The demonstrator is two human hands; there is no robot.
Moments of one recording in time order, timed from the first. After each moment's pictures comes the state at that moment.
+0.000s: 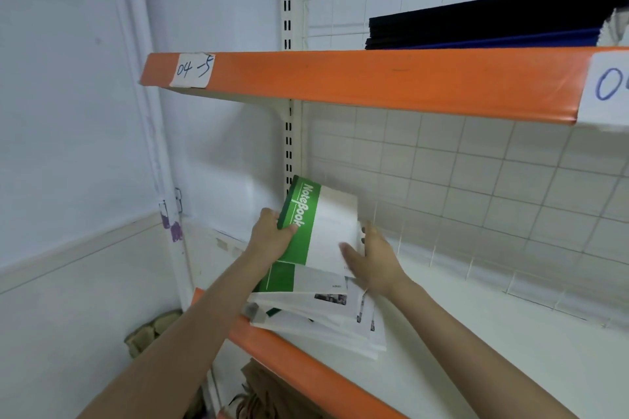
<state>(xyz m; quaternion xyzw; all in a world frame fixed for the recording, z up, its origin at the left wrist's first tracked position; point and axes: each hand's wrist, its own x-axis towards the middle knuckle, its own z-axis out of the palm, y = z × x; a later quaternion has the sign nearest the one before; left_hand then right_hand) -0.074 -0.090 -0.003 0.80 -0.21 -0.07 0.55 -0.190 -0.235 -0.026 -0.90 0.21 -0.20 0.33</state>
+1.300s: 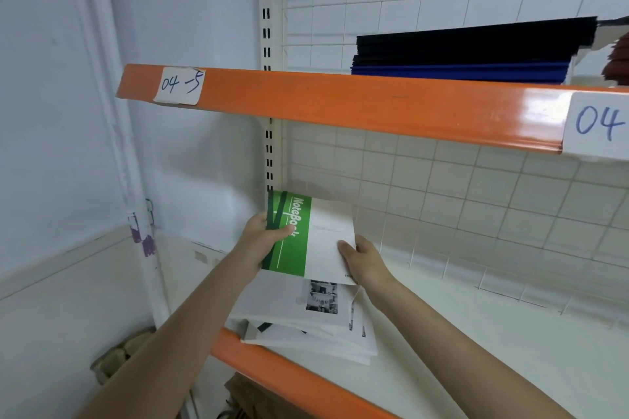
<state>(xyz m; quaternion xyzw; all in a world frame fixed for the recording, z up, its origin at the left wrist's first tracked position) -0.059 -0.092 0.005 0.67 -0.22 -0.21 0.68 -0.189 -0.222 -0.016 -0.74 0.30 -0.23 0.56</state>
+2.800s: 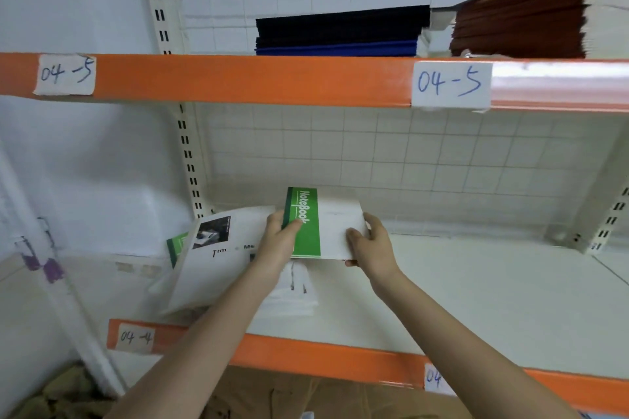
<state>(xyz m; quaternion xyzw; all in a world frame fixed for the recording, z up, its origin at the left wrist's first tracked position) -0.162 -0.153 -0.016 0.63 -0.29 -0.28 0.66 -0.303 -0.219 -0.016 -0.63 0.36 -0.41 0.56</state>
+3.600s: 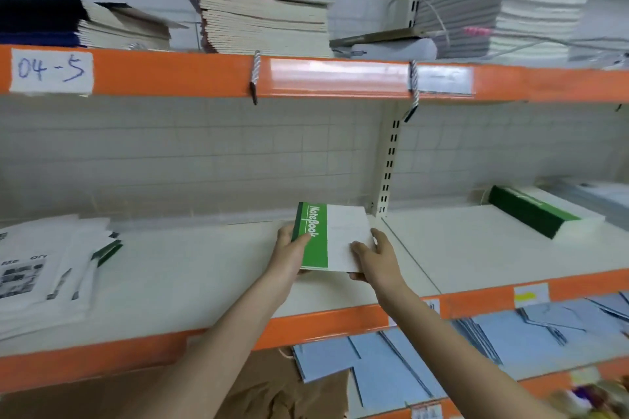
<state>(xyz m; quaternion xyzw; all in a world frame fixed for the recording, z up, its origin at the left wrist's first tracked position) -0.498 -0.272 -0.035 0.56 -0.34 -0.45 0.61 -0.643 -0.293 -0.034 -0.53 0.49 -0.48 0.51</state>
